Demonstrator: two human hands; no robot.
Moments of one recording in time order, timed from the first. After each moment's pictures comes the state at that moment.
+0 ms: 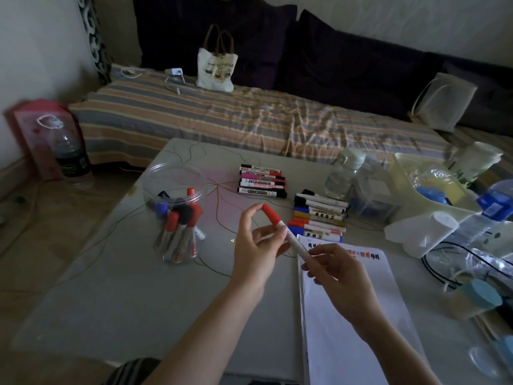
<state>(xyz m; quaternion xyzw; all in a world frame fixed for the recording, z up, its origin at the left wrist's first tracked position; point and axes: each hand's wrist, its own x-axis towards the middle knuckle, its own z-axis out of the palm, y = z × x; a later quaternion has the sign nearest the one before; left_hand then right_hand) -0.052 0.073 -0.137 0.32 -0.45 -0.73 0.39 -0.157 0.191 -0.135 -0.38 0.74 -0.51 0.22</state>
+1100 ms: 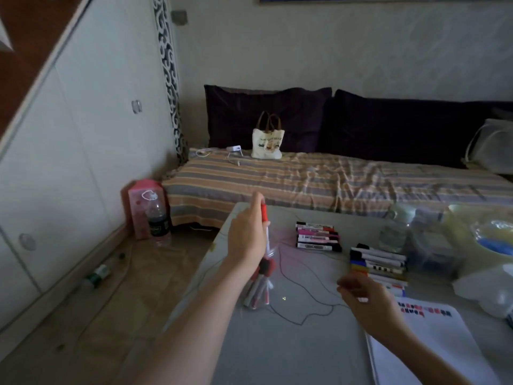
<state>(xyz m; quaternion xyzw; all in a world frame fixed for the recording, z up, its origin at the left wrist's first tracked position) 0.043 -0.030 -0.032 0.43 -0.80 -0.13 0.39 -0.133 0.142 -0.119 -0.46 0.77 -0.42 0.13</state>
